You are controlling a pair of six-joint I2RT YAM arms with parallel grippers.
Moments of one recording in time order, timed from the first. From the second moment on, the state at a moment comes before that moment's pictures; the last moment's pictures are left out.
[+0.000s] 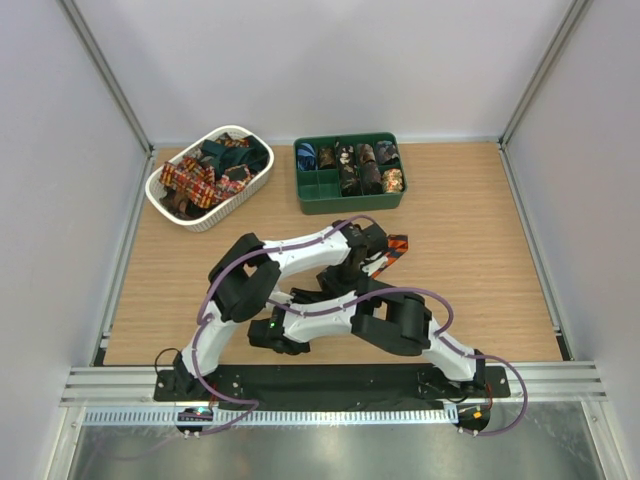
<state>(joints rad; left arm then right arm) -0.97 2.18 1.68 -1.03 0.07 -0.10 1.37 2.25 1.50 -1.00 1.05 0.35</state>
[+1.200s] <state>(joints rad) -0.84 2.06 1.80 -0.81 -0.09 -0.07 1.38 2.17 1.45 -0.95 0.96 0.34</state>
